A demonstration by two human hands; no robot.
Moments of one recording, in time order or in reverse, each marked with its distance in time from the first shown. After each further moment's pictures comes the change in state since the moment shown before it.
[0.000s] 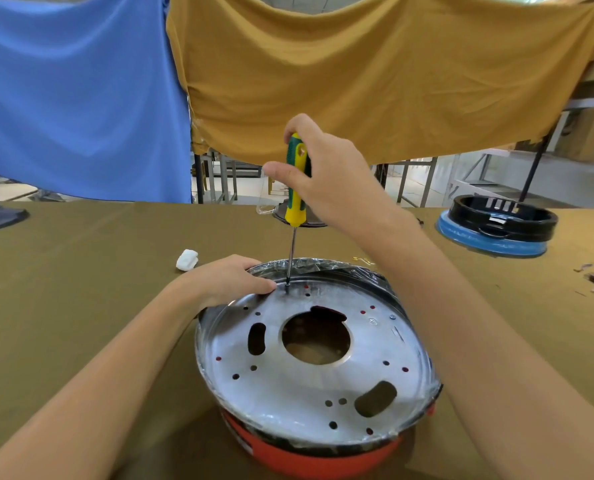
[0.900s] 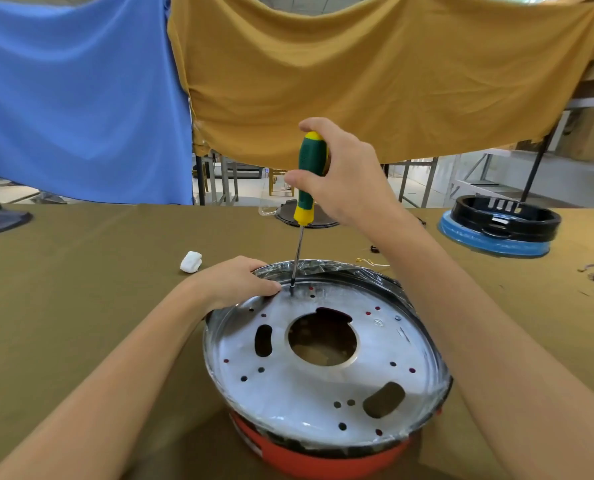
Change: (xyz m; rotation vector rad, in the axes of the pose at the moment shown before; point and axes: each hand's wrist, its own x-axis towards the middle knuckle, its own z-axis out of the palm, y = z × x) left_hand 0.000 -0.002 0.000 -0.093 -0.024 0.080; right_hand 0.001 0.011 0.002 0.132 0.073 0.160
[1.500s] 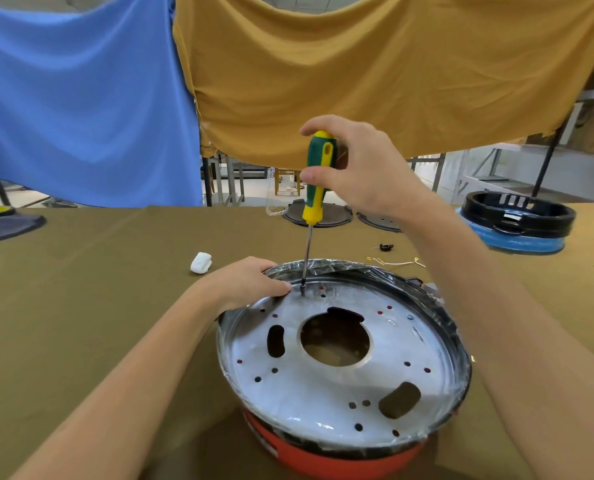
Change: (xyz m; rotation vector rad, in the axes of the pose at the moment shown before) left_hand 0.000 0.001 0.001 0.006 0.008 -0.005; right_hand 0.005 0.000 -0.017 0.005 -0.153 -0.067
